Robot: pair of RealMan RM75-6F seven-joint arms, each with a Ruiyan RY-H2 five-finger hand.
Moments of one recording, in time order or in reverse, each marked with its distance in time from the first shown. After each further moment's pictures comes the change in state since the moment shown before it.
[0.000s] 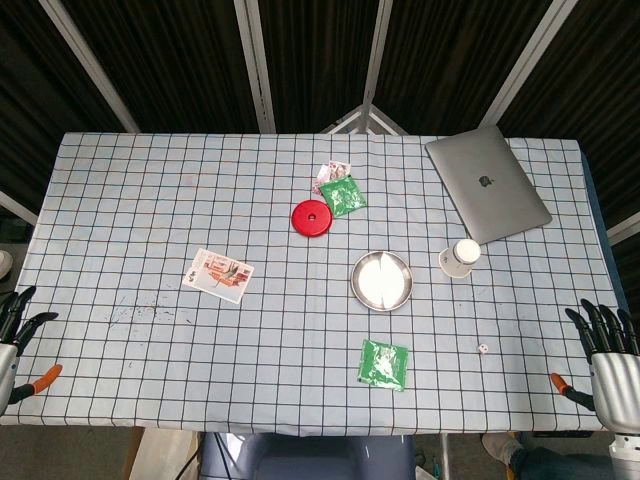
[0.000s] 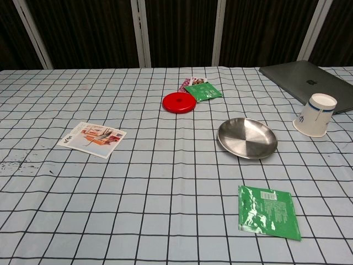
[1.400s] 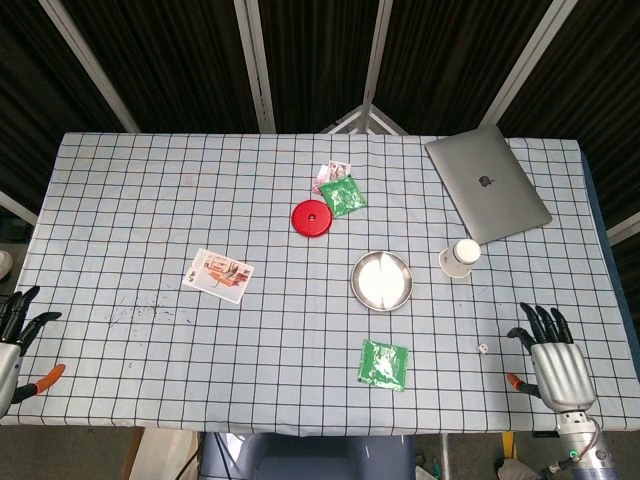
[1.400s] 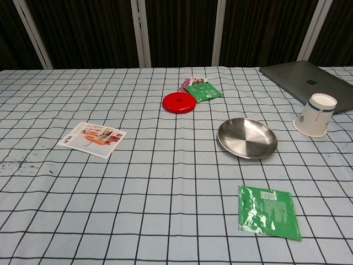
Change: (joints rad) left arm -0.005 -0.010 -0.001 0.002 0.006 -0.004 0.006; right arm 0.110 -0.186 -0.014 0.179 0.009 -0.191 -0.027
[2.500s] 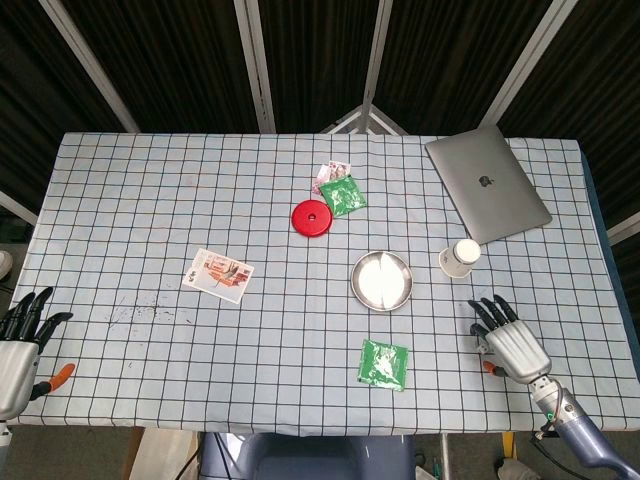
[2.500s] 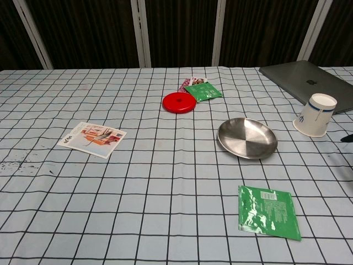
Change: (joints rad) left arm -0.006 -0.052 -0.005 -0.027 -0.031 -0.027 0.151; right arm 0.210 -0.164 -0.095 0.512 -0.195 -0.145 0.257
